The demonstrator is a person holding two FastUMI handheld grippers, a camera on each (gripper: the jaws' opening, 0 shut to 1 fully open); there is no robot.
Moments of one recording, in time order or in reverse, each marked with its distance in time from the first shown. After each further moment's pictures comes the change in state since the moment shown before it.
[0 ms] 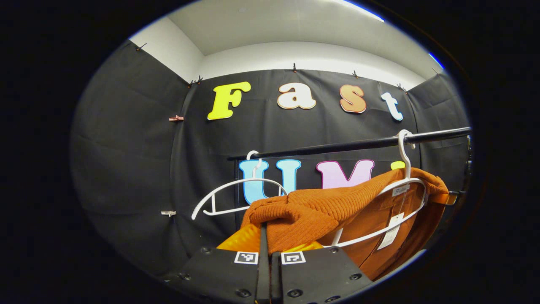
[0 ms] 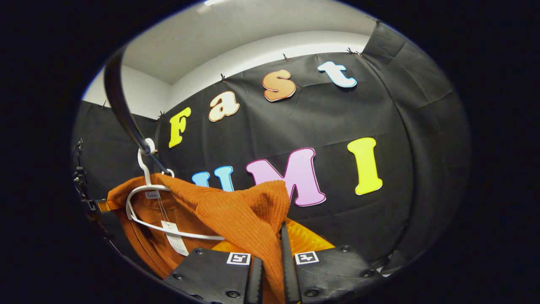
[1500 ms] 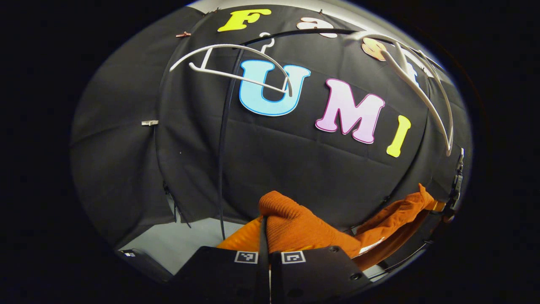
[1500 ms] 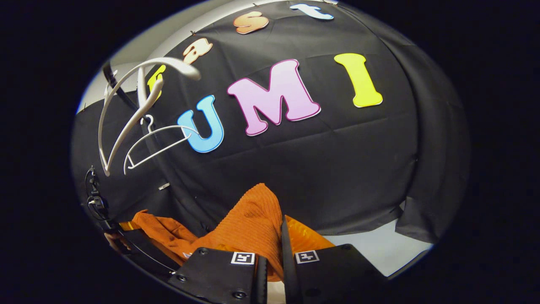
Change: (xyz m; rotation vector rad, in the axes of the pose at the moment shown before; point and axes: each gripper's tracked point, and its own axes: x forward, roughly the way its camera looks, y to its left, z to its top) left arm -0.020 -0.038 -0.262 -0.209 0.525 -0.087; right arm -0.041 -0.025 -0.225 0.100 0.520 -0.074
